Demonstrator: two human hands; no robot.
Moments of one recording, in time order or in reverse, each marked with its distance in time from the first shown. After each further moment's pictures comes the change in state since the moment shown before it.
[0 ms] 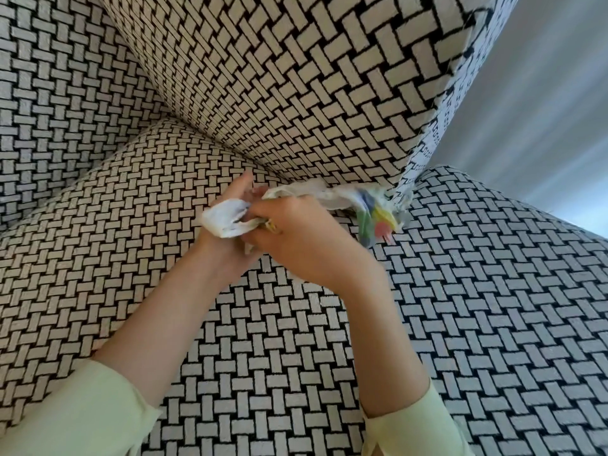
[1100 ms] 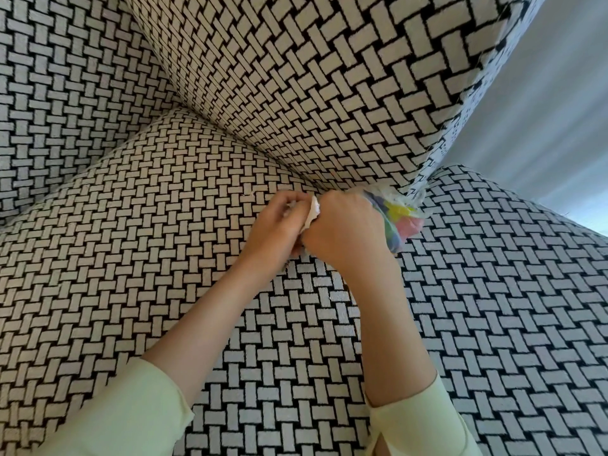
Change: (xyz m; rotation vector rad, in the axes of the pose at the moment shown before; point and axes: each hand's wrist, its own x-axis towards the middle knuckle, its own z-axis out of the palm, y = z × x) left_hand 0.000 -0.030 0.006 0.623 -0.074 0.220; right_hand 0.000 0.014 0.002 -0.308 0.049 0.468
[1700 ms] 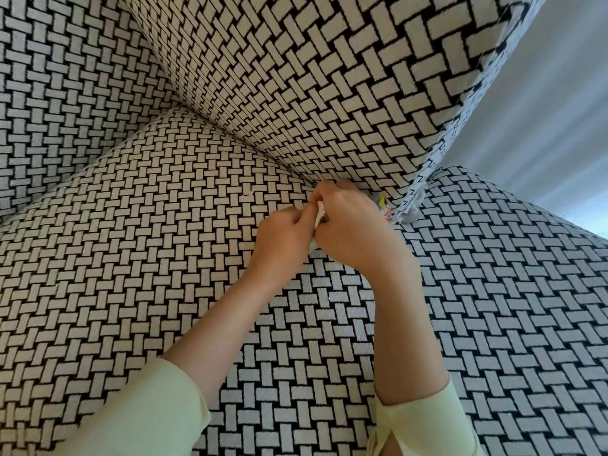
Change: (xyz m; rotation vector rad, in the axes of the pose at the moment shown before) left_hand 0.003 -0.007 0.013 0.184 0.106 0.100; right_hand 0.003 0.016 0.000 0.100 -0.015 -0.105
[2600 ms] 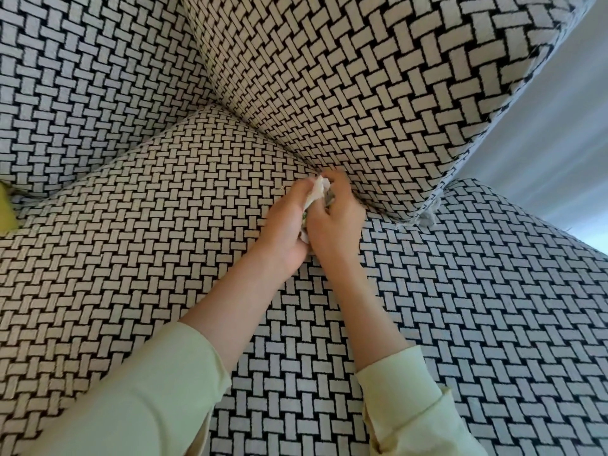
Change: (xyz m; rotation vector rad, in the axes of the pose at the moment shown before) left_hand -0.003 0.008 -0.026 -0.873 -0.078 -0.378; right_hand 0.016 -0.030 0.064 0.561 0.601 0.026
